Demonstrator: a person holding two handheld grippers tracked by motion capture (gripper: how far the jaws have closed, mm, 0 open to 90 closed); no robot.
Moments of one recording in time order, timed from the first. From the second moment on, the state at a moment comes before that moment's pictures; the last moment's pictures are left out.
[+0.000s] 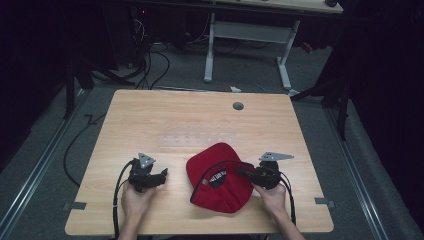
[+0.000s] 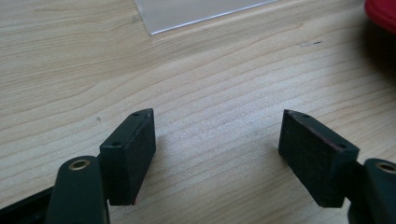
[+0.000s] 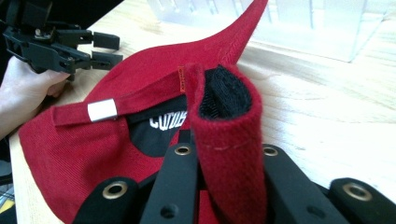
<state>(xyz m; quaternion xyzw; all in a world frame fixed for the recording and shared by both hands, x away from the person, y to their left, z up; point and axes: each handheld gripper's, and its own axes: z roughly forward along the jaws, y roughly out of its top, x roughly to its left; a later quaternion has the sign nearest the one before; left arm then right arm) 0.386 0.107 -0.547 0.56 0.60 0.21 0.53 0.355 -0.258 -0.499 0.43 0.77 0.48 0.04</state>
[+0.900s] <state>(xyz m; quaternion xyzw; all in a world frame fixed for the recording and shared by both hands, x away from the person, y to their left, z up) 0.324 0.050 -0.520 0.67 0.42 0.20 0.58 0.353 -0.274 -0.466 0.44 0.74 0.51 0.03</state>
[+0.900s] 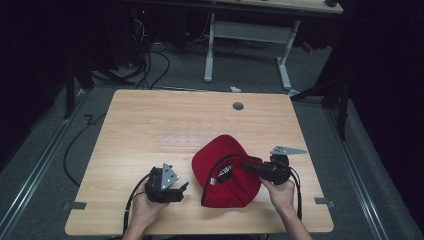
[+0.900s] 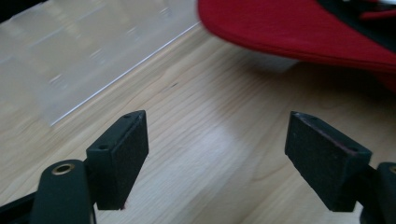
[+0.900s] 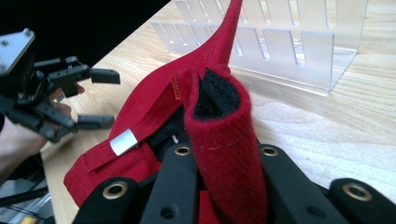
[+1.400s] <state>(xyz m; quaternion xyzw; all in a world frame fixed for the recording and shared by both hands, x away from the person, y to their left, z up) 0.316 0.019 -0.511 0.70 0.36 0.19 0.59 0.361 -0.269 -0.456 0.45 0.74 0.51 -0.01</state>
